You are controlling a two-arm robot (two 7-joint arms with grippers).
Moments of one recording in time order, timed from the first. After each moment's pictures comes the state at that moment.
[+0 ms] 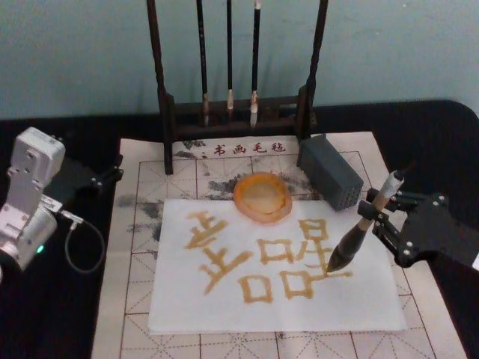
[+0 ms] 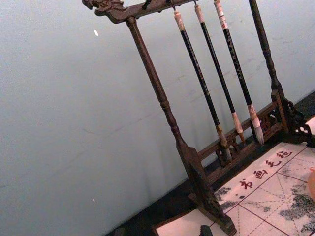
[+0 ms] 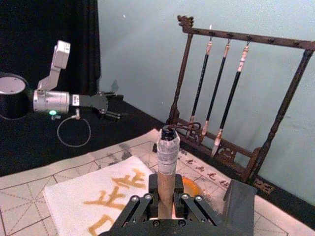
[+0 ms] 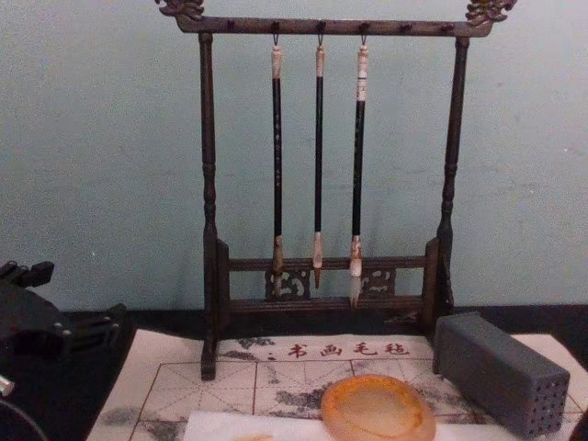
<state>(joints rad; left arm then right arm) -0.20 0.60 0.45 -1.41 -0.25 -0.12 0.03 -0.28 0.73 -0.09 -1.94 0.50 -0.11 0.52</state>
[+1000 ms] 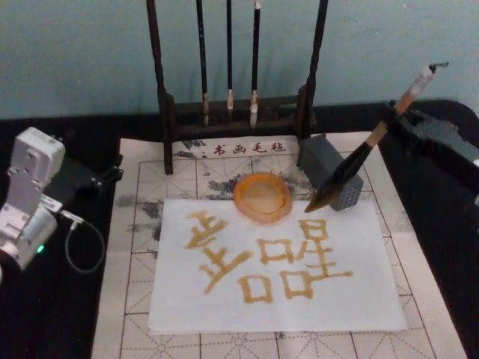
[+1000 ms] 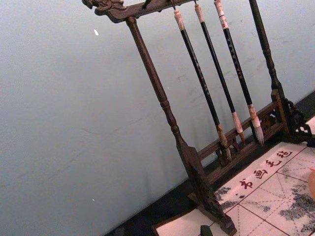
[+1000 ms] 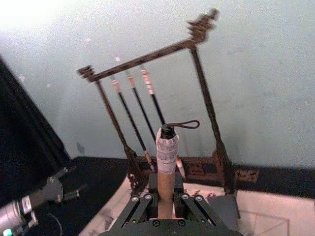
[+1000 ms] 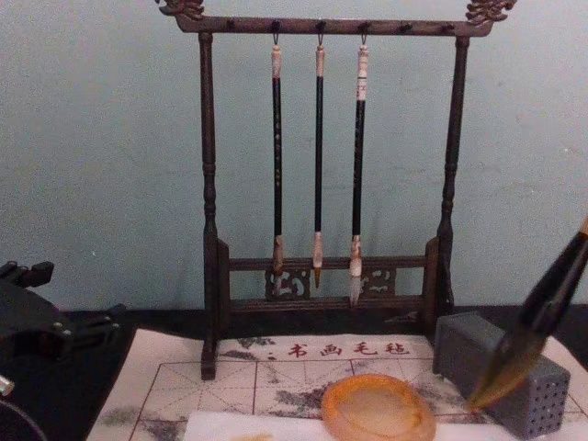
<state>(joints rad) -0.20 0.60 0.45 -1.41 -0.25 -0.12 0.03 -0.01 0.56 -0.09 -1.83 0.88 0.26 0.33</state>
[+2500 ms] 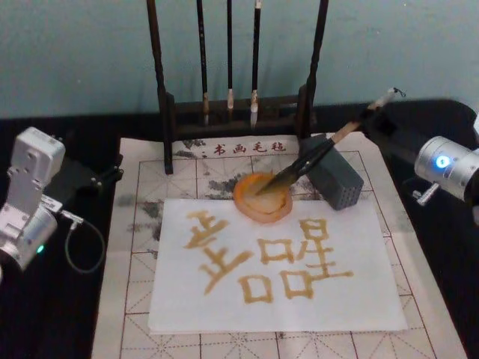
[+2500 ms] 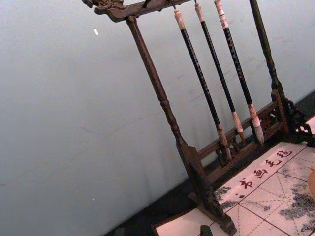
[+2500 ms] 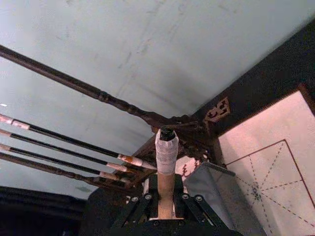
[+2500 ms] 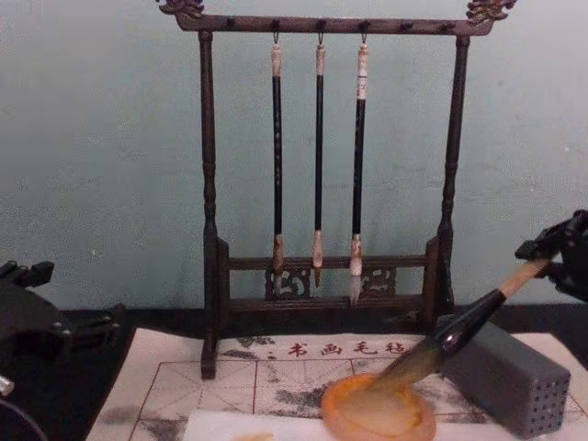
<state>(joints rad) -0.20 0.60 0.45 -1.41 -0.25 -0.12 0.03 0.35 0.32 -0.14 -1.36 1.35 0.56 -0.06</state>
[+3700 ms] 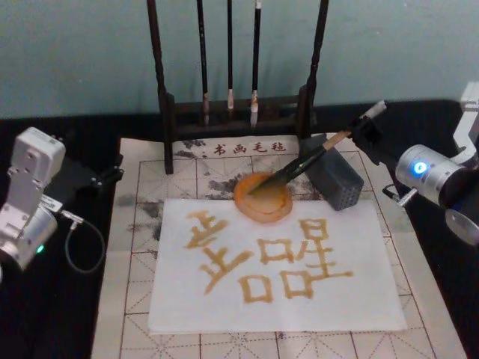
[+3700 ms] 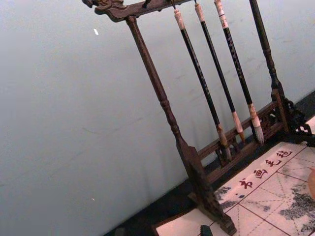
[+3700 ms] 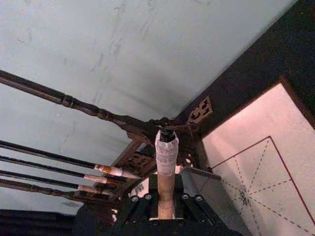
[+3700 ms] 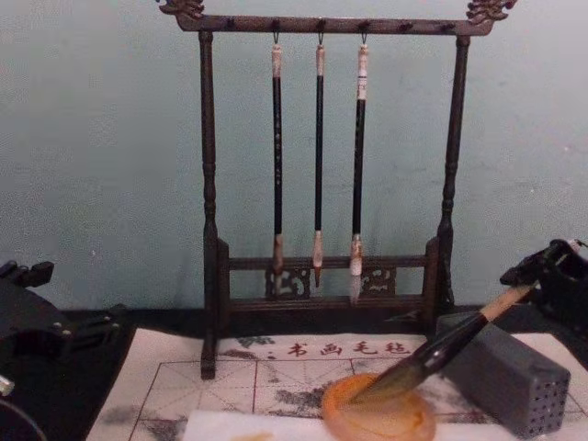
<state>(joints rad) -0.20 0.60 0.45 -1.41 -0.25 -0.12 0.03 0.39 0.31 -0.22 -1.26 1.38 0.44 -0.09</state>
